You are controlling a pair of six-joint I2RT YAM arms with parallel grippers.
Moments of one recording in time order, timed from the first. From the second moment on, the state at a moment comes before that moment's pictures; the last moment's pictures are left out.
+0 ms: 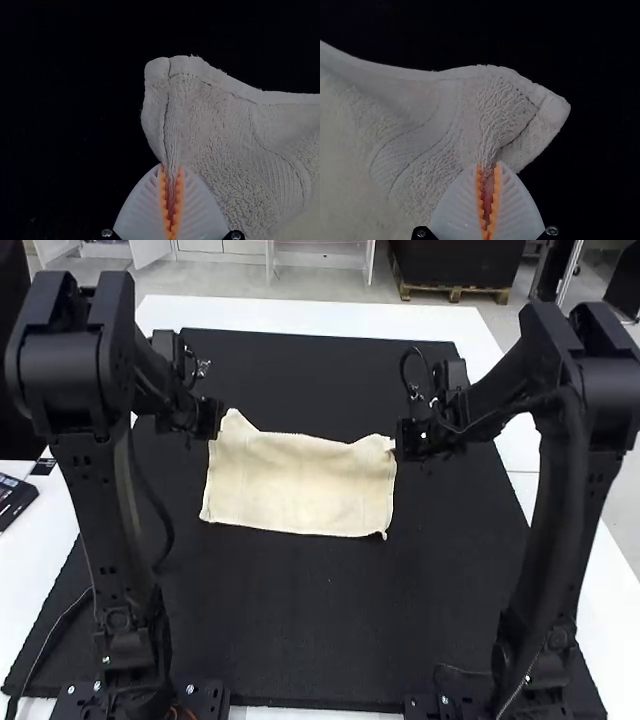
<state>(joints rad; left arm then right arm) 0.19 1.80 0.97 0.03 0.37 0.21 0.16 1.88 0.96 0.12 -0.47 -0.03</state>
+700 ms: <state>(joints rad) 0.23 1.55 0.82 -0.09 0.42 0.26 0.14 1.62 0.80 0.03 -0.52 0.02</state>
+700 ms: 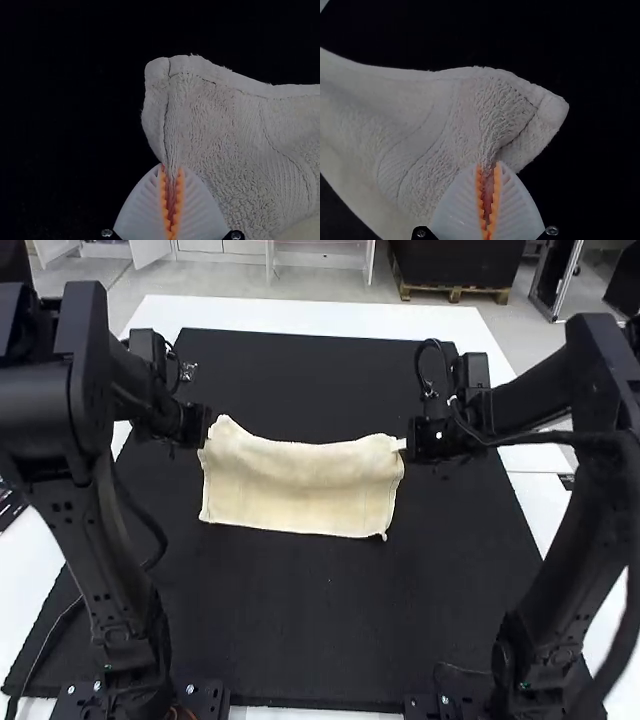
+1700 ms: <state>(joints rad) 0.24 1.44 0.44 0.25 0.33 0.26 0.14 1.57 0.52 0.18 -0.57 0.04</state>
